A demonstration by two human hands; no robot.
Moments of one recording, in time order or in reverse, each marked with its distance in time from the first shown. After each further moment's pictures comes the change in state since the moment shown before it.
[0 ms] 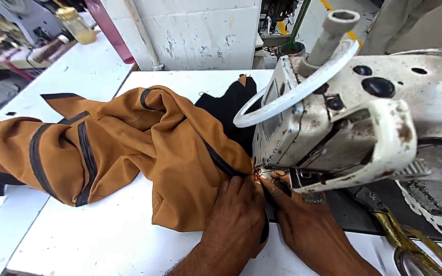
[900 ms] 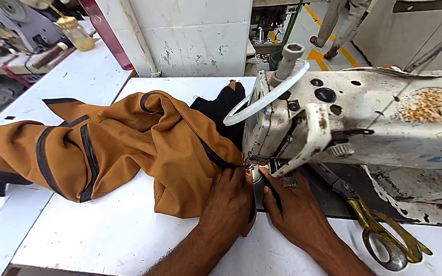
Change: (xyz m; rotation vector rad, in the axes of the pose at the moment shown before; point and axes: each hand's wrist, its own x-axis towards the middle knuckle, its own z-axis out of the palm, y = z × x) left_hand 0.004 -0.004 0.005 -0.061 0.019 0.010; right_hand 0.001 0.003 -0.001 0.057 0.070 0.108
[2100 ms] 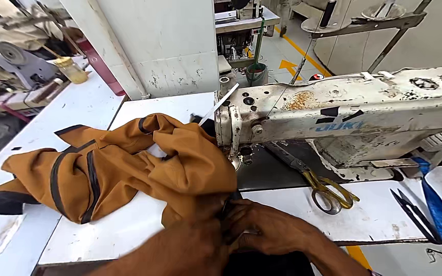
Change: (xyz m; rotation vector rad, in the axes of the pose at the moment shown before) left_hand -0.039 -0.006 -0.139 -0.063 -0.491 0.779; right_hand -0.017 -0.036 -0.055 0.813 -0.697 -0.476
